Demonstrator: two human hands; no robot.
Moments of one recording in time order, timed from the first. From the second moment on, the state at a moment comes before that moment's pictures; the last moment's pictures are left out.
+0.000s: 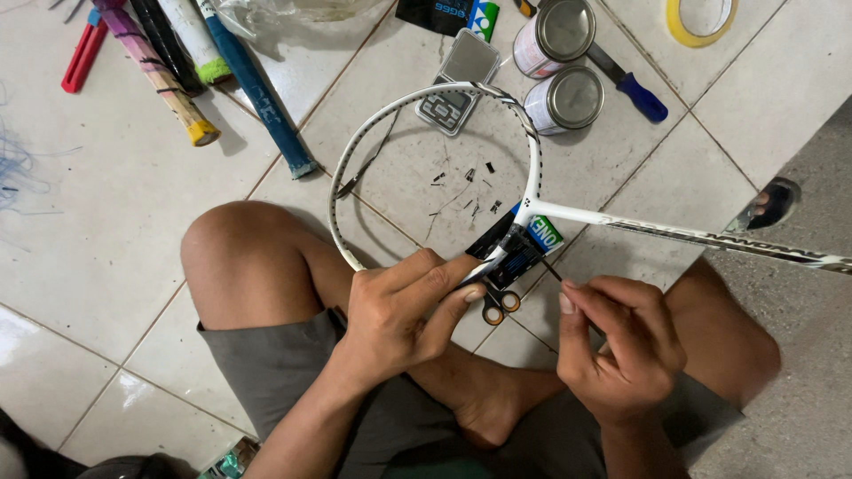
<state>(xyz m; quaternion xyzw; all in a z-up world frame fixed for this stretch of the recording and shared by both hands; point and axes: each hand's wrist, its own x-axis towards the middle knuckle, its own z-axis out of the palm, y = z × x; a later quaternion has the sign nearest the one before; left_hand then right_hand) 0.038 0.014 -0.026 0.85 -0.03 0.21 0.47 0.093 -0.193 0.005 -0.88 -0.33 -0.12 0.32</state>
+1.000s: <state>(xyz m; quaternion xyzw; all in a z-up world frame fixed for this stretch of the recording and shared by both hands) 0.036 0.014 -0.028 0.86 -0.02 0.22 0.46 0.091 -0.194 0.001 -0.87 -0.35 -0.12 0.32</state>
